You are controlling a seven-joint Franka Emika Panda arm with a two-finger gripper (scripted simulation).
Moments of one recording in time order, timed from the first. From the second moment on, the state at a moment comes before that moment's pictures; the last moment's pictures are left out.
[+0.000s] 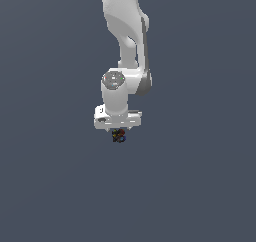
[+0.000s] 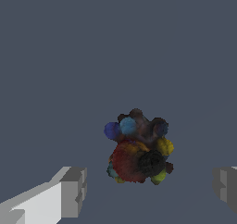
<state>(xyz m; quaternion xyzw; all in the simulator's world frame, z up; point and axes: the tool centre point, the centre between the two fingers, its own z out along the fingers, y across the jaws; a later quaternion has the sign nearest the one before) -0.024 -0.044 0.080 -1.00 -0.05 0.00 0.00</state>
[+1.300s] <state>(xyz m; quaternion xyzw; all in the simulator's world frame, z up) -0.022 -0.045 0.034 -1.00 -0.05 0.00 0.00</state>
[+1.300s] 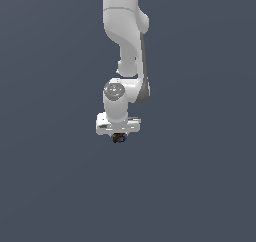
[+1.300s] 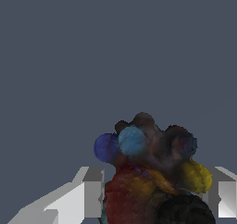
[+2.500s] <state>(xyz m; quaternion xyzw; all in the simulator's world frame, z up) 0.018 -0.039 0.167 -1.00 -0.05 0.00 0.00</state>
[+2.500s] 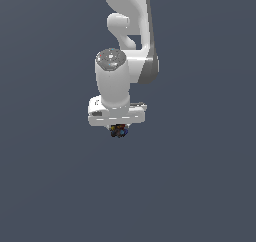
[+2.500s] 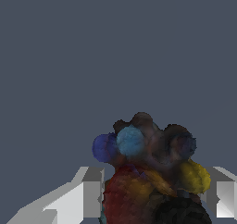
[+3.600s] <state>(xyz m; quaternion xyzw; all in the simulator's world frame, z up) 0.080 -0.031 0.349 -1.00 -0.05 0.00 0.00</state>
